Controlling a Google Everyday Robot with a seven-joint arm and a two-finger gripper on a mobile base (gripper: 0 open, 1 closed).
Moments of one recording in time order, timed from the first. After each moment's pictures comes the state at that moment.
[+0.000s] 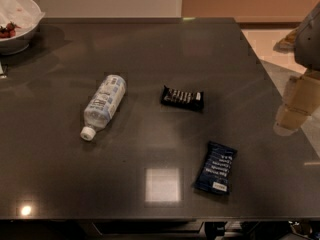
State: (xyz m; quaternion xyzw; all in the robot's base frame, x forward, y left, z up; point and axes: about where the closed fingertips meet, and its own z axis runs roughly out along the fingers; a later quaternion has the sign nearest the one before) arm 0.438 -0.217 0.976 -0.60 0.78 -0.03 0.16
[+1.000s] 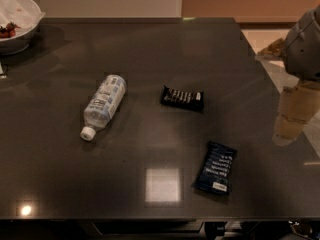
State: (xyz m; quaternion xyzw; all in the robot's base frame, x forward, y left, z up) arm 0.430 -0.198 0.960 -0.67 0.72 0.00 0.15
